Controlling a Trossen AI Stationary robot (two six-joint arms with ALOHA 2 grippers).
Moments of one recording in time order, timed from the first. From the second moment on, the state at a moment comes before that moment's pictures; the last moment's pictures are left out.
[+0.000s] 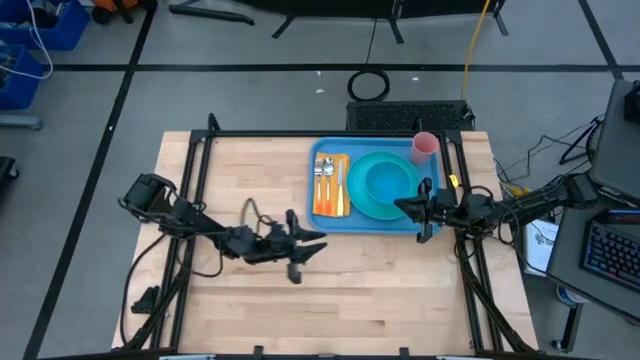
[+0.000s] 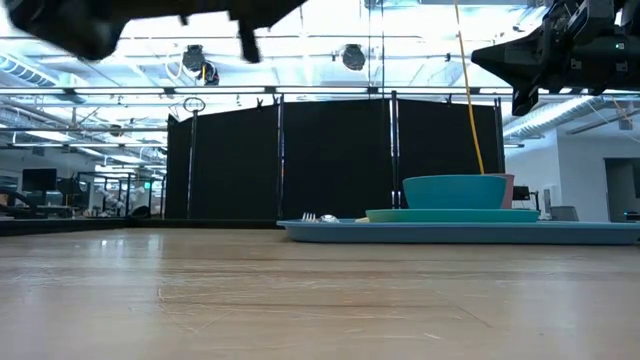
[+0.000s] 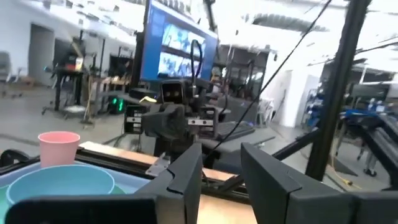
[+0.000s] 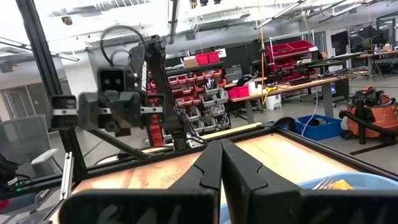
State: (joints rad) left arm -0.37 1.73 0.75 1.27 -0.47 -0.08; right arm 0.18 0.55 0.01 0.75 0.36 0.14
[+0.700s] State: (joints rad) left arm -0.46 1.53 0.09 1.57 -0.56 -0.13; right arm 0.18 0.55 0.01 0.75 0.36 0.14
